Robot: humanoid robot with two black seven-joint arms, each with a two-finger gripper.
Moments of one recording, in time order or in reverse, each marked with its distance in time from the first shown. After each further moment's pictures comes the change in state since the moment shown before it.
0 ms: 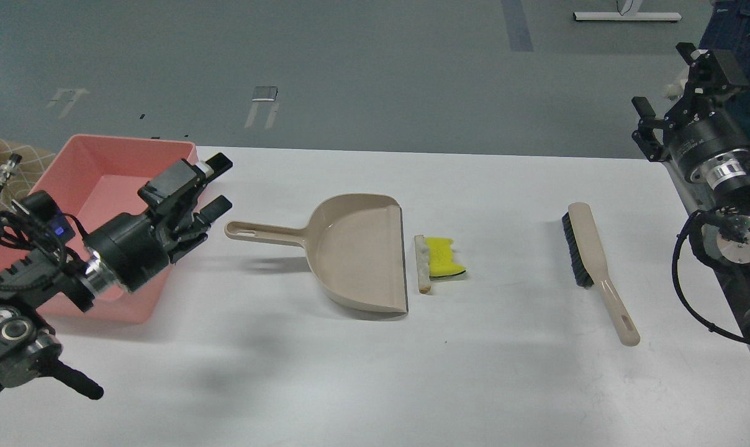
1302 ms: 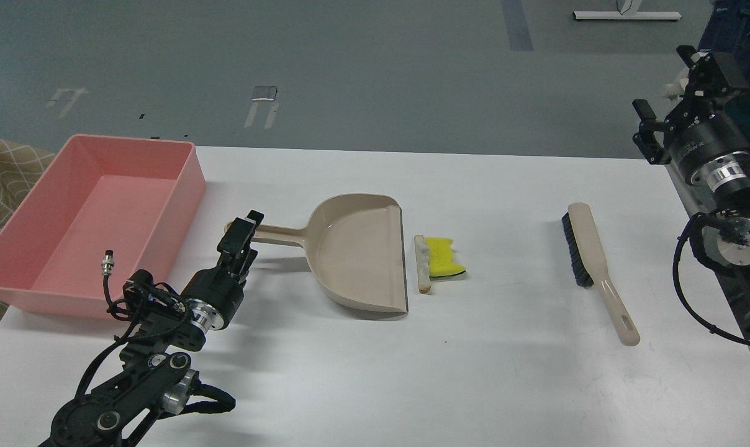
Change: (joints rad) left arm -0.122 -0.497 0.118 0.457 0.136 0.337 0.051; right arm -0.002 -0.002 0.000 -0.002 -0.001 0.000 0.000
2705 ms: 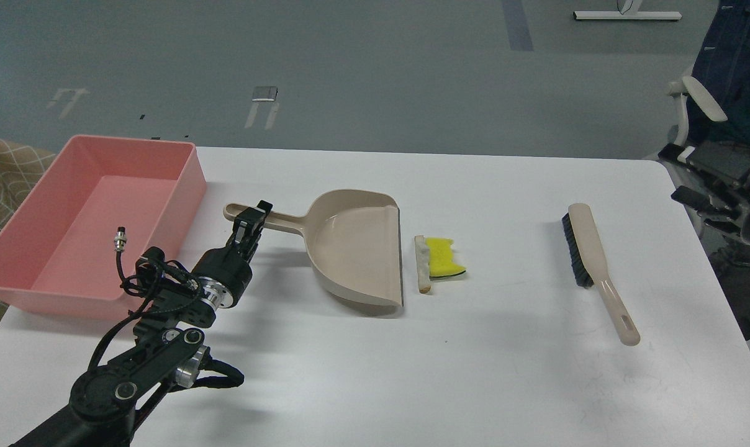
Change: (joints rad) left arm -0.102 0.001 0.053 0.058 0.002 0.015 -0.004; right arm -0.074 -0.781 -0.550 0.647 -0.322 0.018 0.000
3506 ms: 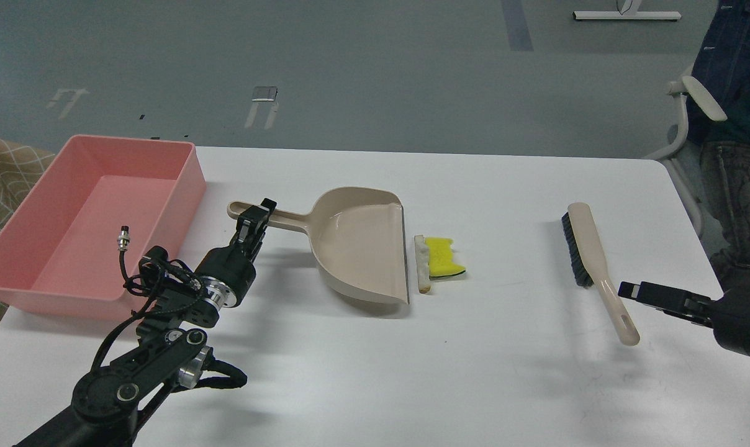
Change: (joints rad) left arm 0.000 -0.003 0.000 -0.013 0.003 -0.003 -0.003; right arm -0.042 0.058 -0.173 0.062 -0.281 -0.017 -0.102
